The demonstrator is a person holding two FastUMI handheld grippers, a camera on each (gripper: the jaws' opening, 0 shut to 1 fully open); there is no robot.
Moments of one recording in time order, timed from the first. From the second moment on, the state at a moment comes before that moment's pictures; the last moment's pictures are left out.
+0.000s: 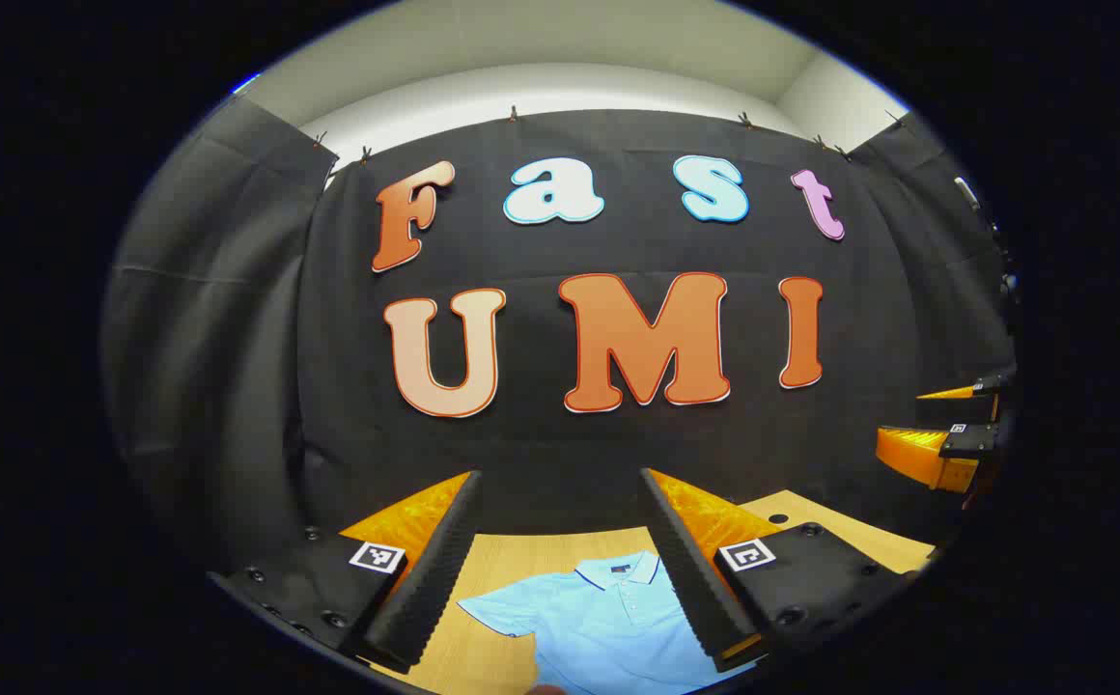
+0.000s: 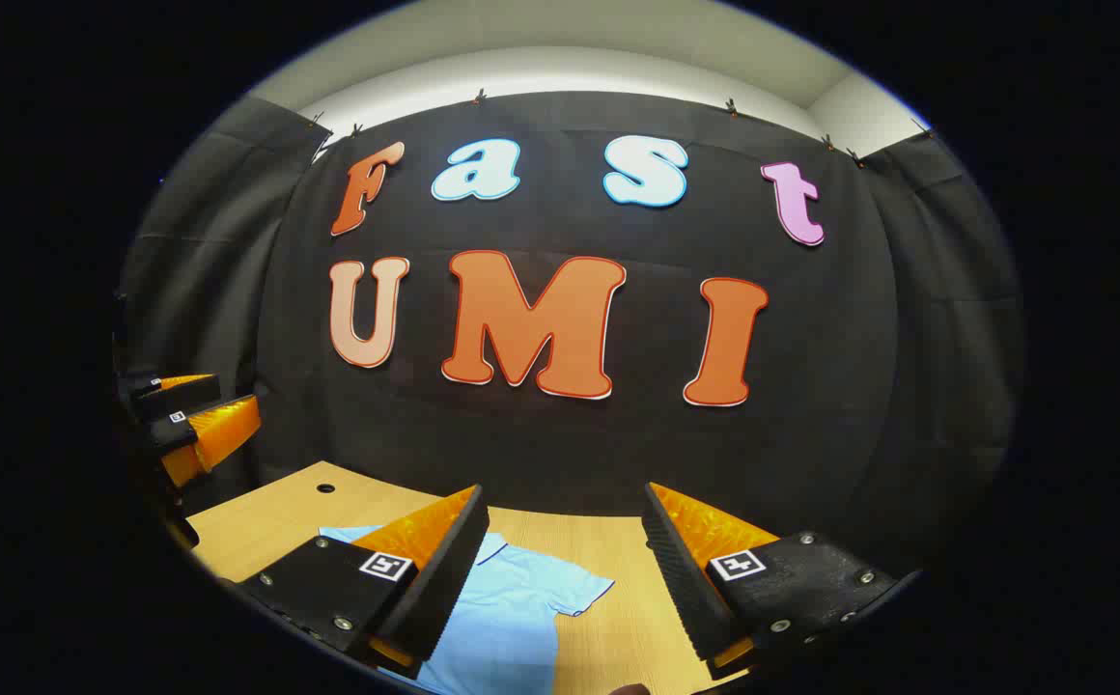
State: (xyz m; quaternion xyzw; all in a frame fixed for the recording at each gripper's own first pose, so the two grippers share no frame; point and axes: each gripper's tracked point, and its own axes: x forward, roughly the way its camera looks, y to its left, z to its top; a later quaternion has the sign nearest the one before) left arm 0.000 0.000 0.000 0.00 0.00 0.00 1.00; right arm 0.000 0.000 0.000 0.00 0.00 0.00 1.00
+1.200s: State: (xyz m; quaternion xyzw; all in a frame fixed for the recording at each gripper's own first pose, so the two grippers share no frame) left arm 0.000 -0.007 0.008 0.04 -0.01 0.08 1.00; right arm 0.087 -0.027 -0.086 0.00 0.13 0.04 0.99
